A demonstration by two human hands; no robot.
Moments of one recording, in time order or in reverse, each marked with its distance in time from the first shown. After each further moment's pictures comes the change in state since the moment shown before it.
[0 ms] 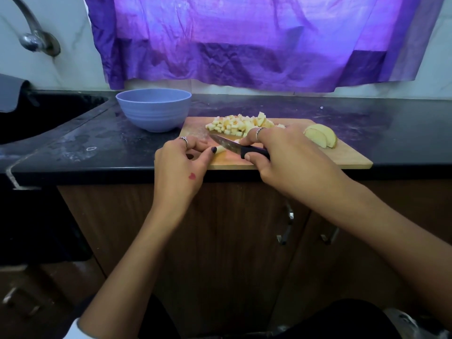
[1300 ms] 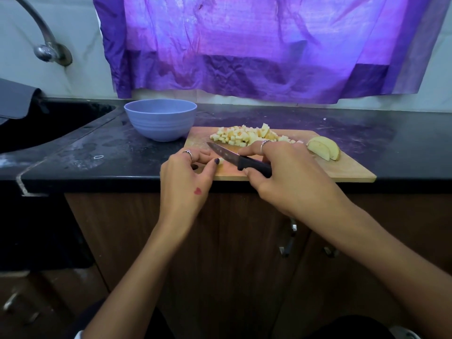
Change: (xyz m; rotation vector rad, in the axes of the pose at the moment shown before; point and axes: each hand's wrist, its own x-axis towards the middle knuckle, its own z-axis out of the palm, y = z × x) left_hand -0.004 0.002 0.001 -0.004 0.046 0.005; right_hand -0.003 -0.007 0.002 0.086 0.031 0.024
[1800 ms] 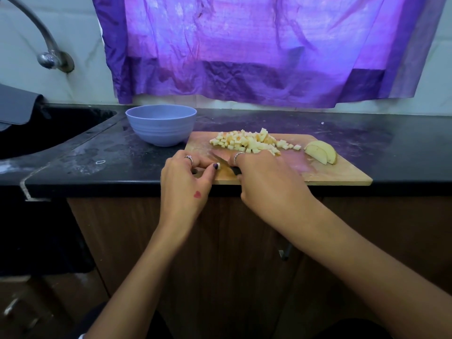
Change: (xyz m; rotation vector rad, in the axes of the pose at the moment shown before) left_hand -0.001 -0.002 0.000 0.005 -0.009 0.013; right_hand 0.007 -0.016 0.016 -0.204 -0.021 -0.067
